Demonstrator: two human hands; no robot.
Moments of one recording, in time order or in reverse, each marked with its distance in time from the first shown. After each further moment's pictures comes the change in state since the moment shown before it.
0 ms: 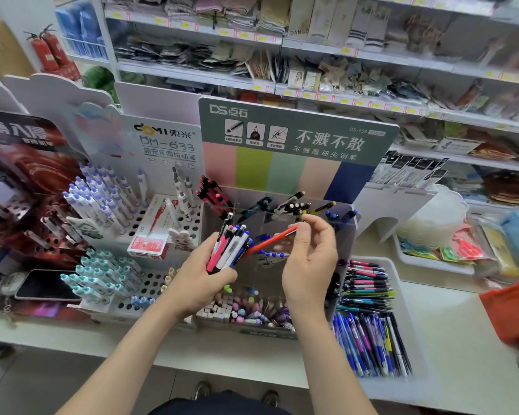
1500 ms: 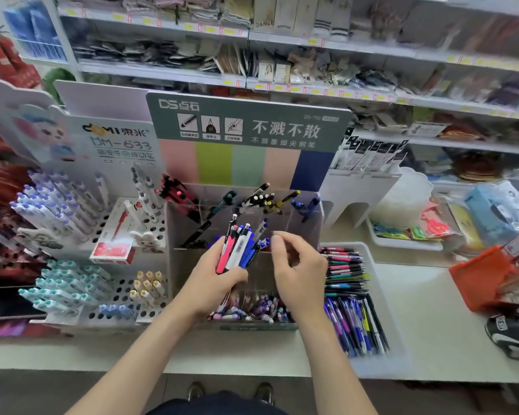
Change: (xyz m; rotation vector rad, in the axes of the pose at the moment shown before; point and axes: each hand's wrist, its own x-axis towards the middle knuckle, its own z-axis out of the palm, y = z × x) left_hand 0.010 0.015 0.068 -0.114 -0.078 -0.073; right_hand 0.009 0.031 -0.064 -0.441 -0.100 -0.159
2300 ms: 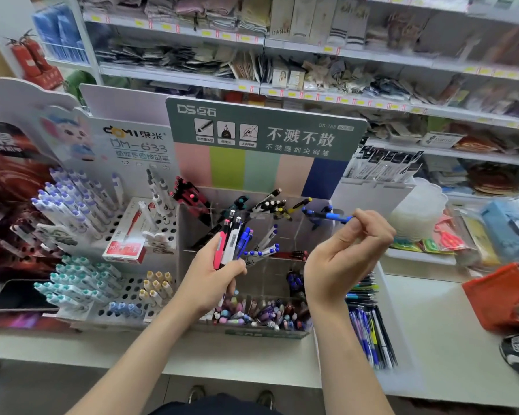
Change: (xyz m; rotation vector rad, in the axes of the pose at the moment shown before) left_hand 0.003 0.000 -0.018 0.068 0.106 -0.025; right_hand 0.040 -0.037 -0.014 0.001 0.656 -0.404
